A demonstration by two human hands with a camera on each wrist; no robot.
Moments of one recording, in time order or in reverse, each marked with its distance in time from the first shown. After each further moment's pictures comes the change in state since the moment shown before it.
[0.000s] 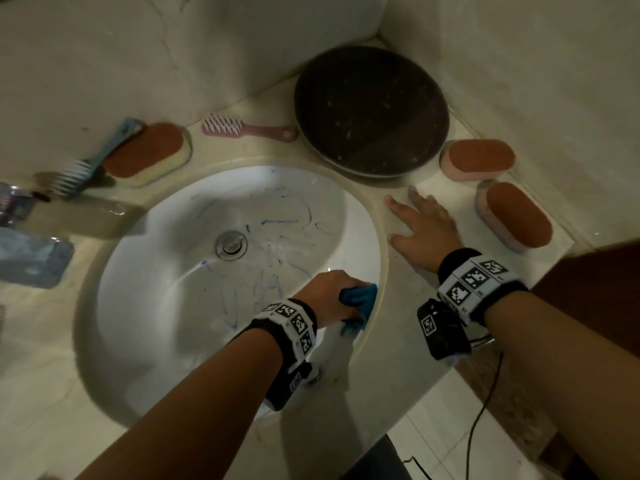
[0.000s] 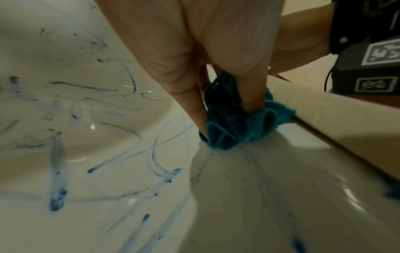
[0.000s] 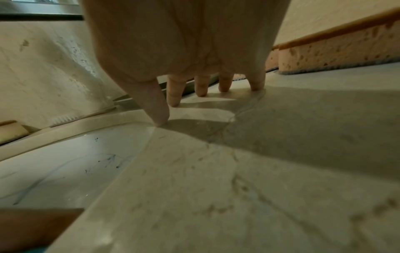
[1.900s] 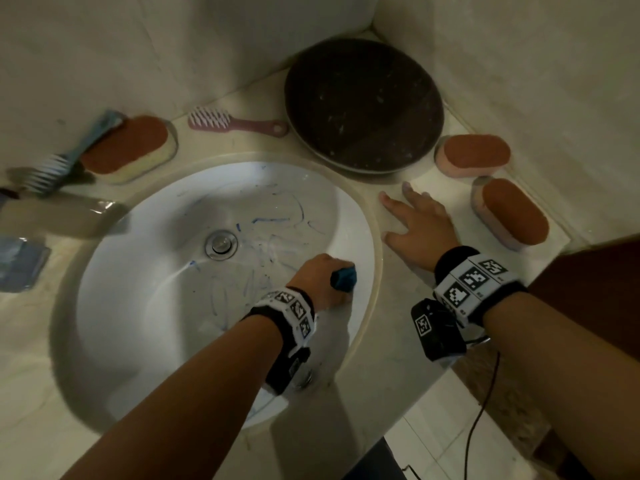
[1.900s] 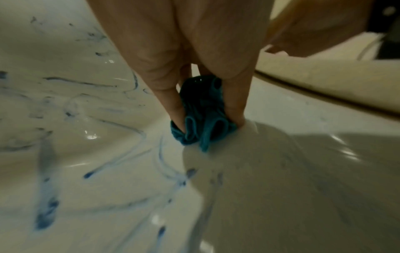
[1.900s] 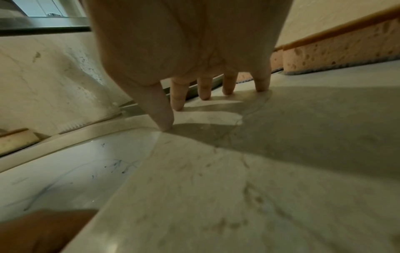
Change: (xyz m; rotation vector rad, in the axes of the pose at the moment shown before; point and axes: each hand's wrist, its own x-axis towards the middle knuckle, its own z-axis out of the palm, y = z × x) left_hand 0.034 -0.022 0.006 0.029 0.098 -0.147; right_hand 0.000 0.002 0.000 0.013 0.025 -0.009
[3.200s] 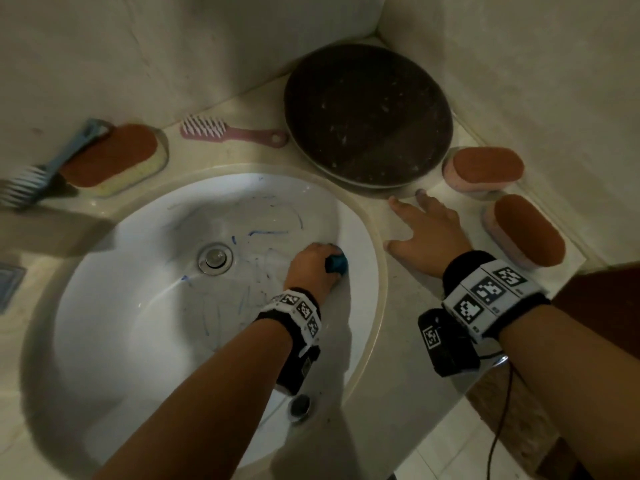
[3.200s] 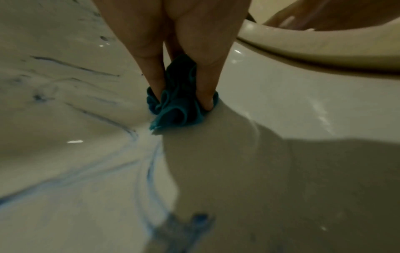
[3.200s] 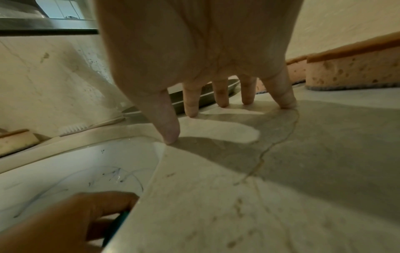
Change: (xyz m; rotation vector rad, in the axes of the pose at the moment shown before) left_hand 0.040 -0.013 -0.007 -0.105 0.310 -0.069; right_hand 0.025 -0.001 -0.006 -0.001 -0.010 0.085
